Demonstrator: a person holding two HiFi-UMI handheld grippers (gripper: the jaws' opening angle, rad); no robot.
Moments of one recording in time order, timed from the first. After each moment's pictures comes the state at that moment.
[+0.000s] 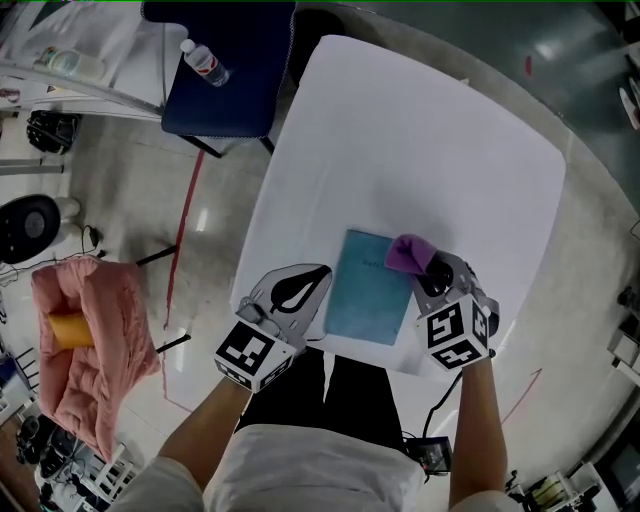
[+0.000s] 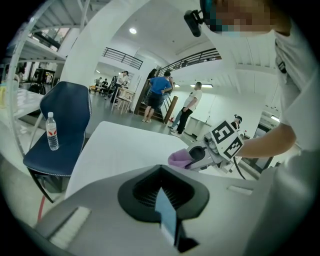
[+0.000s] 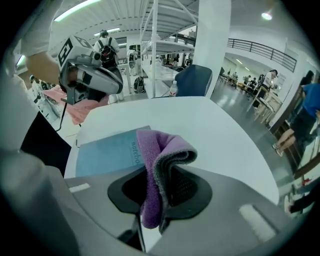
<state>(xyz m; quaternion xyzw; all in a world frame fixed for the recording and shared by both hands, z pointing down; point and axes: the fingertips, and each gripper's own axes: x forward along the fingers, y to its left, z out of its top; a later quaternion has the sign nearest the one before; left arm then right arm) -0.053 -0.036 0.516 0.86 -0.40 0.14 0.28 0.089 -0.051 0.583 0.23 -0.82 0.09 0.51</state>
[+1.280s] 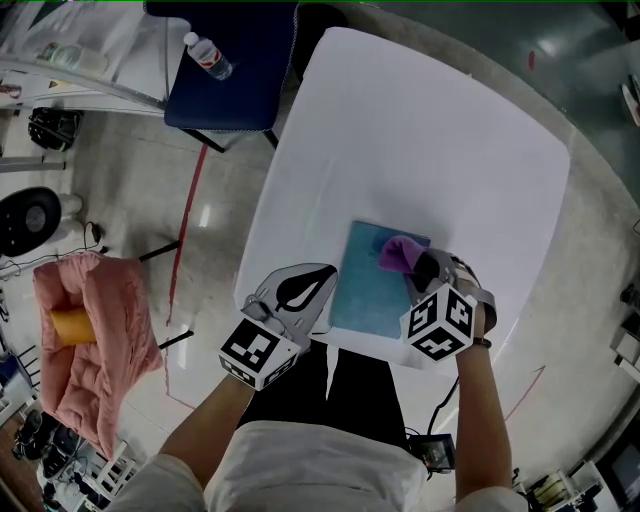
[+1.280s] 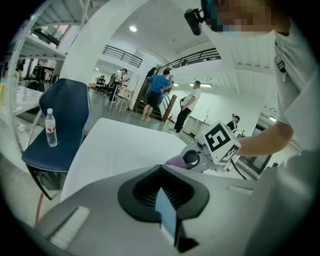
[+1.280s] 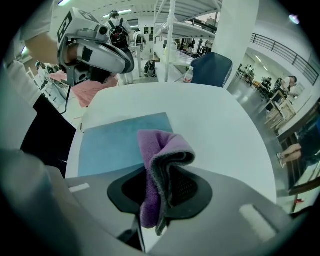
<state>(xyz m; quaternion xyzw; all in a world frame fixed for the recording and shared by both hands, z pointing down) -0.051 -0.020 0.521 0.86 -0.38 0.14 0.29 0.078 -0.024 0.609 0.16 -0.79 0.07 0.59</state>
